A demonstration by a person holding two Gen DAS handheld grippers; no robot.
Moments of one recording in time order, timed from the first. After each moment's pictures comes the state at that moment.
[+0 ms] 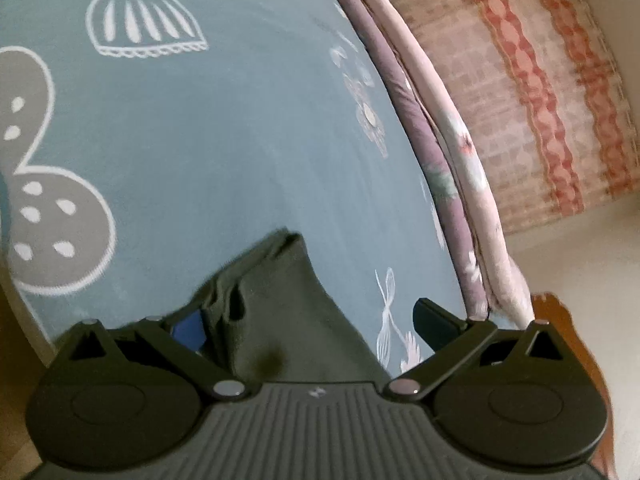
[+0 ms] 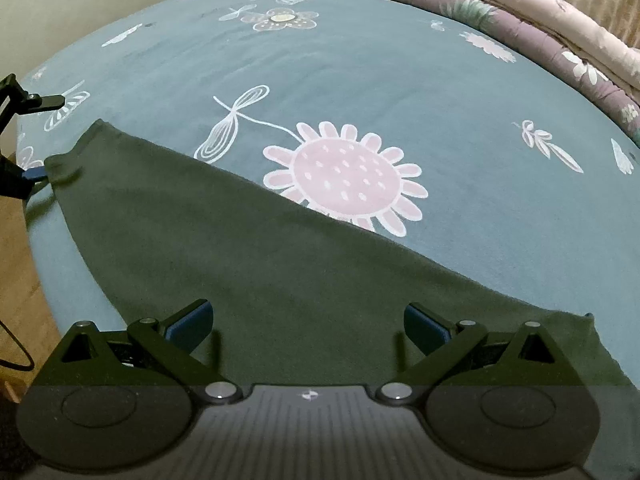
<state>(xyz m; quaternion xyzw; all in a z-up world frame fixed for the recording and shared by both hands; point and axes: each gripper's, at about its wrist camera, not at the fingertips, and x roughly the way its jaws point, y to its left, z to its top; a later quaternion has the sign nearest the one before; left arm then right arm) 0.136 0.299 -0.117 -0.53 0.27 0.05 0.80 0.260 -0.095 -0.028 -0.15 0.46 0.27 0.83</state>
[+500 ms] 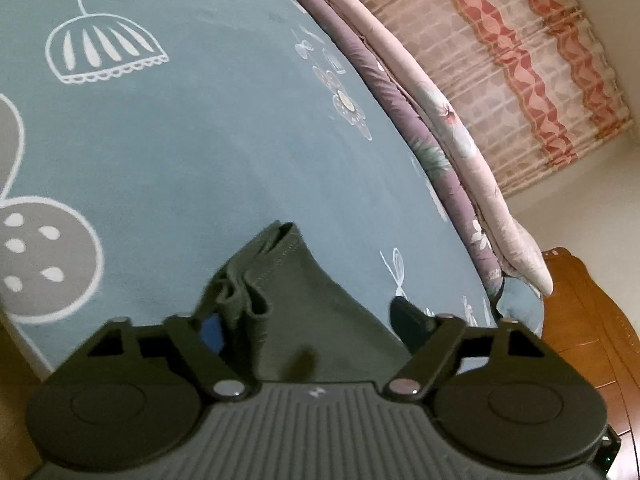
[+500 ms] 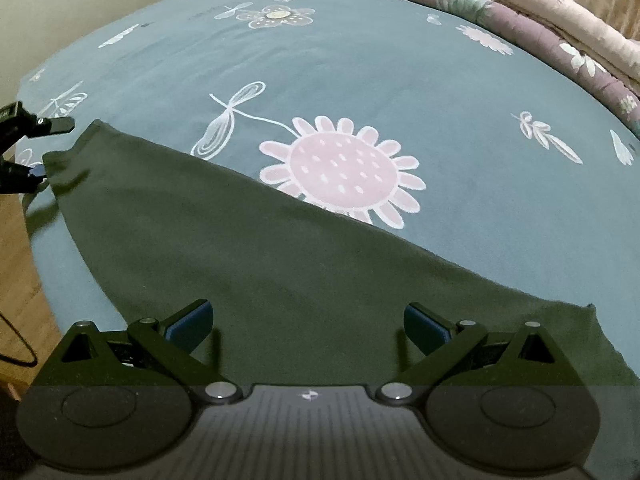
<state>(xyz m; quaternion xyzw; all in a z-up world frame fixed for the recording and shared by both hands) 0.135 0.296 -0.116 -0.45 0.27 0.04 0.85 0.261 -0.100 -0.030 -0.14 0.46 0.27 0.83</state>
